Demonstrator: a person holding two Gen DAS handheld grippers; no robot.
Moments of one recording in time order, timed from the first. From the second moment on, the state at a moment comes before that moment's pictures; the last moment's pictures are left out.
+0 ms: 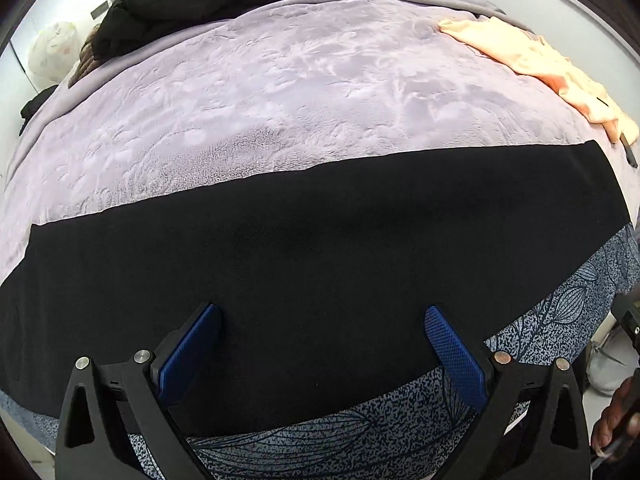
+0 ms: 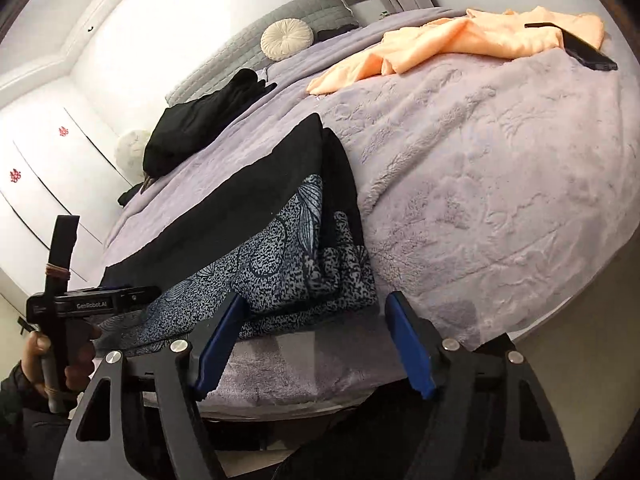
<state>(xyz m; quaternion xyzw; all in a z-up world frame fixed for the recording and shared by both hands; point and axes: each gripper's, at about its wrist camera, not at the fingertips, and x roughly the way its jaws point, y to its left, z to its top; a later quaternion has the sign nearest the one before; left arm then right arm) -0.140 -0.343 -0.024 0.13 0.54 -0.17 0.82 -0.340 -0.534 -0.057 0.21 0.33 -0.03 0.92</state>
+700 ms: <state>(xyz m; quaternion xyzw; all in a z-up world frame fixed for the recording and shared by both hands) -0.147 -0.340 -0.016 0.11 0.53 -0.15 0.83 -0.299 -0.505 -0.039 0.23 0.27 0.09 0.93</state>
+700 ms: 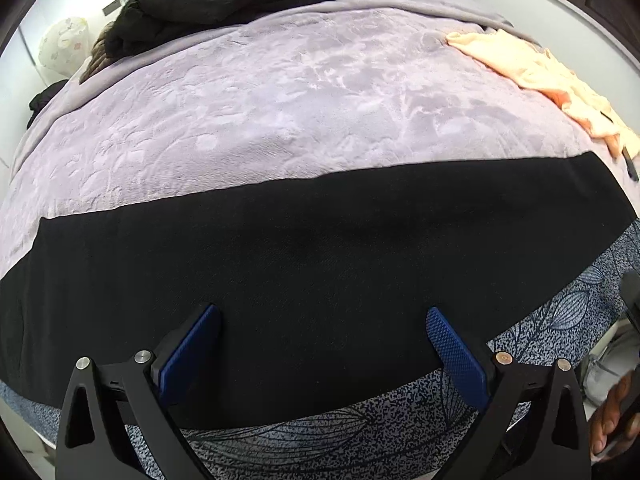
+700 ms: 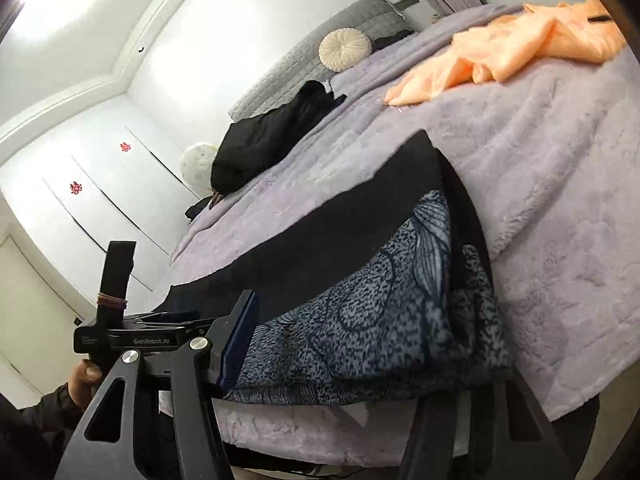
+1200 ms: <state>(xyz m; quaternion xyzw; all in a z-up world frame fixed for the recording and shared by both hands) -0.141 -0.315 -0.023 0.06 0.54 -0.14 0.83 -0.265 -0.464 -0.031 0.16 0.28 0.11 0.94</state>
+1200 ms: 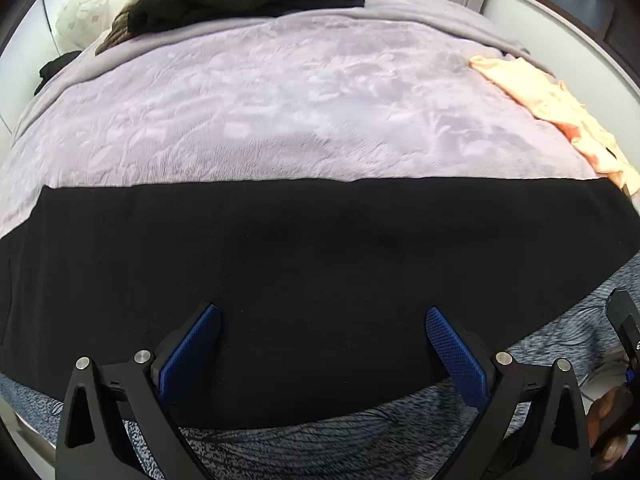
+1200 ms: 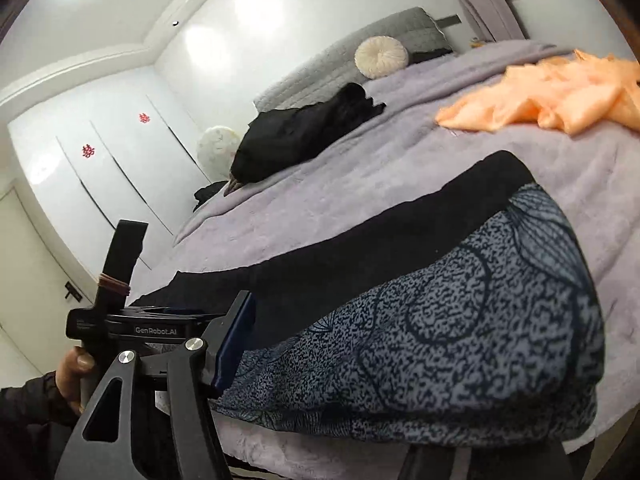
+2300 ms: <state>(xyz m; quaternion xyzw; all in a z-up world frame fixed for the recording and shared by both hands) -0.133 -0.120 0.023 -0.11 0.51 -0.08 0.85 -0.223 -0.274 0.047 -0.13 0.30 0.01 0.94</state>
